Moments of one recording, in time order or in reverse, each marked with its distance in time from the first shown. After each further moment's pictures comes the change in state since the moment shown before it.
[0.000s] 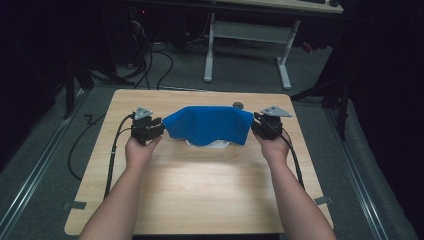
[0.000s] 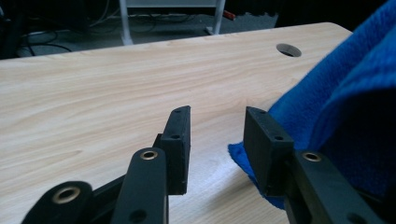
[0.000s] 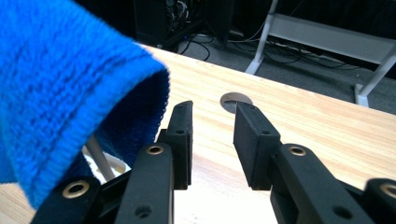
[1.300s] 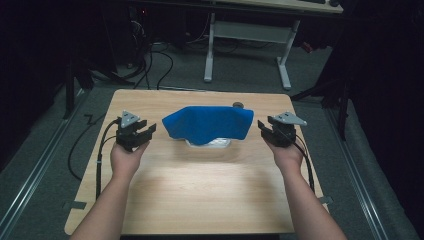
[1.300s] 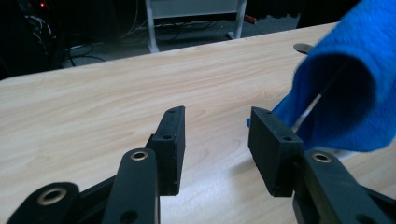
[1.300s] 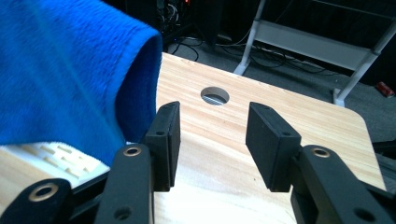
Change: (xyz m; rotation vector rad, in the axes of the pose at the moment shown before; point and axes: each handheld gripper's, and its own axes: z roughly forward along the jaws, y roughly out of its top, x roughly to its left) left arm -0.001 -0.010 -0.053 -0.023 0.096 0.038; right arm -0.010 -0.009 -0.046 -0.015 -0.042 -0.037
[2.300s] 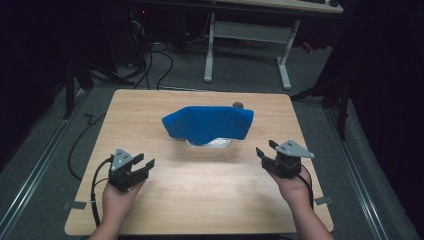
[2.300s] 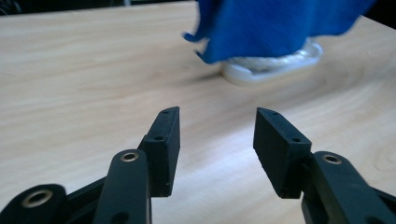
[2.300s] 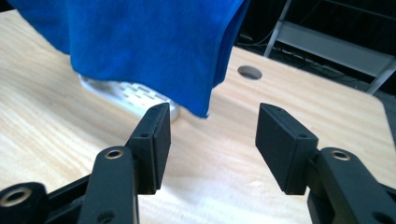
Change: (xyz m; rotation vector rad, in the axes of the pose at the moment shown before) left arm -0.049 -0.071 -0.066 0.040 -0.087 0.001; right arm 0.040 -0.041 -0.072 -0.001 0.077 -0.064
